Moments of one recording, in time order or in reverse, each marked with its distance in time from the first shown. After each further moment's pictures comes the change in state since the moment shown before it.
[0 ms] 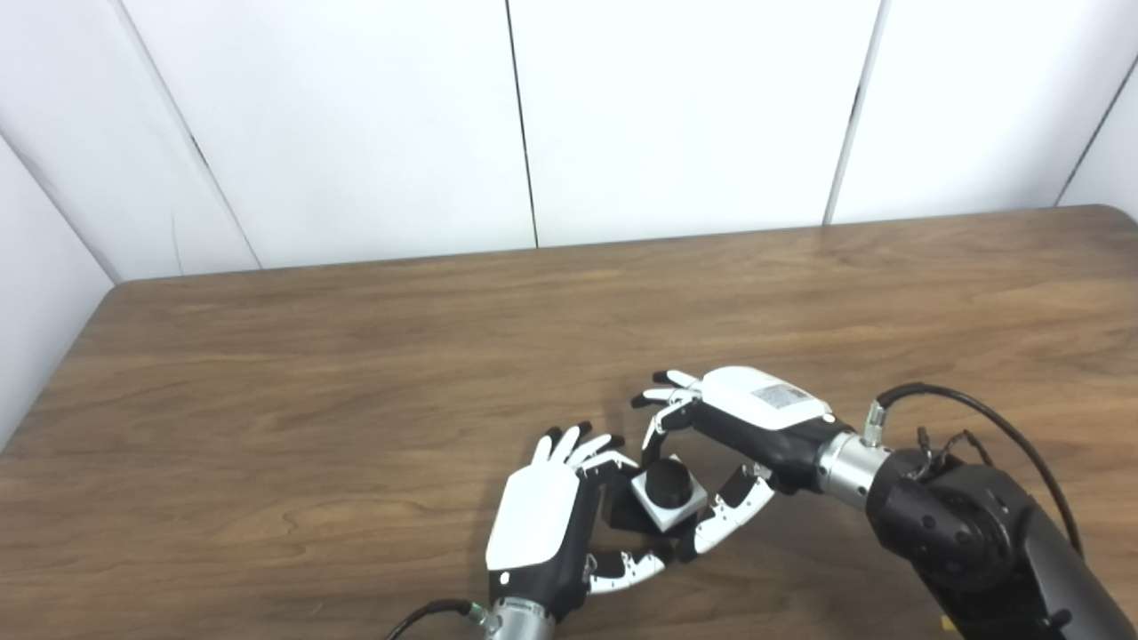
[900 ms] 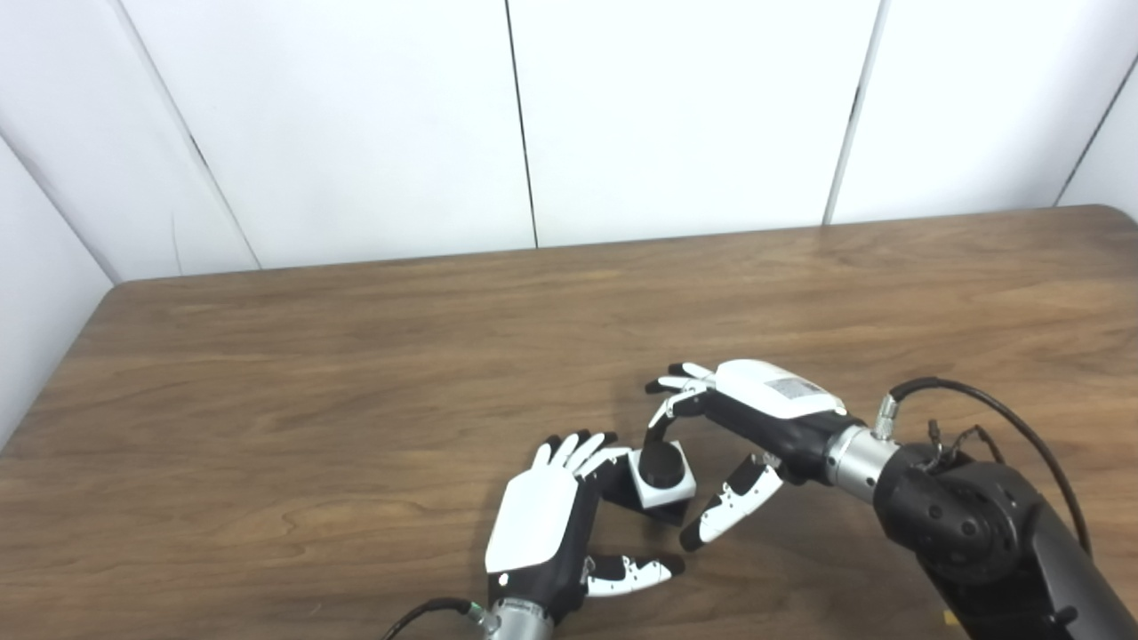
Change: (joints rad) left arm 0.007 -0.002 0.019 -0.004 -0.015 0.020 -0.023; right arm 0.000 0.002 -0.024 -0.005 0.002 0.058 0.010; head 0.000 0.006
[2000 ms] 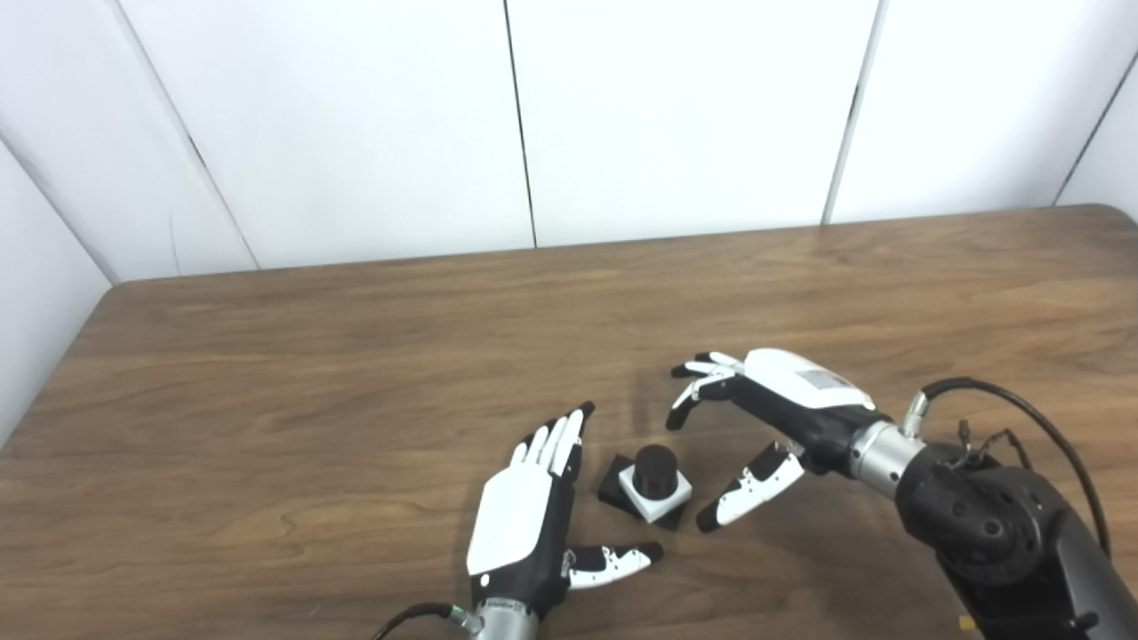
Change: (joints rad) left arm 0.014 -0.004 0.034 0.000 -0.041 0.001 0.055; right arm 0.027 0.001 -0.080 -0.002 0.009 0.010 -0.029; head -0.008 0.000
